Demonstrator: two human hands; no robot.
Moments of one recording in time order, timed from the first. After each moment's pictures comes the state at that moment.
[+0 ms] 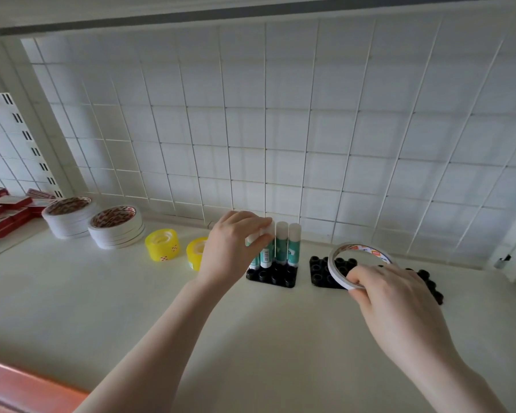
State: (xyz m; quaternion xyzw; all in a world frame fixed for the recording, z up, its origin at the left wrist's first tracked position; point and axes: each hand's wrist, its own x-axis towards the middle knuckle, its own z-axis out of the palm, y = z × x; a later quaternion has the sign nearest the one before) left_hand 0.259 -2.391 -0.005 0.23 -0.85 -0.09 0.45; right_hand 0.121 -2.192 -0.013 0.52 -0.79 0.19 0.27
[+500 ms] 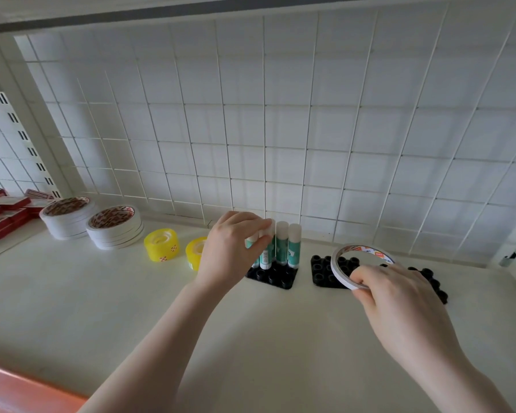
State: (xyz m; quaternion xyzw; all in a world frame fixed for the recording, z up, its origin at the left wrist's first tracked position) left_hand 0.259 -2.391 -0.007 0.22 -0.85 -0.08 0.47; right_hand 0.118 -2.191 -0.014 0.52 -0.79 0.19 0.25
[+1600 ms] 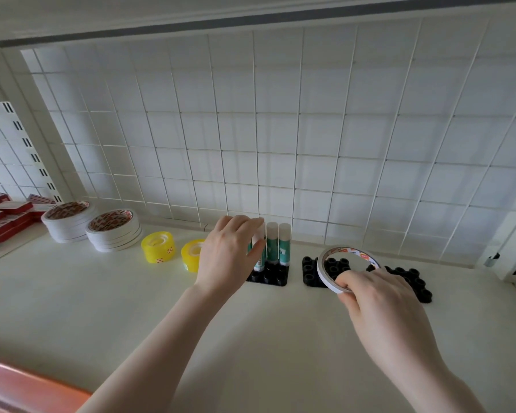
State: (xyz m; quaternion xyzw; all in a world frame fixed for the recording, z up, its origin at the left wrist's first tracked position) left_hand 0.259 -2.374 -0.006 0.25 -0.86 0.04 0.44; right_hand 0.126 -2.183 -0.018 0.52 -0.78 0.24 0.26
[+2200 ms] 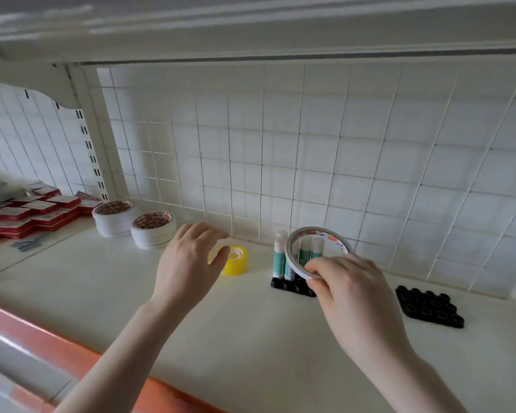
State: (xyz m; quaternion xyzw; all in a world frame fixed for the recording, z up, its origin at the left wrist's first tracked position) left_hand 0.361 -2.382 0.011 0.33 -0.83 0.05 0.46; right_hand 0.190 -2.221 0.022 0.58 -0.69 0.31 0.29
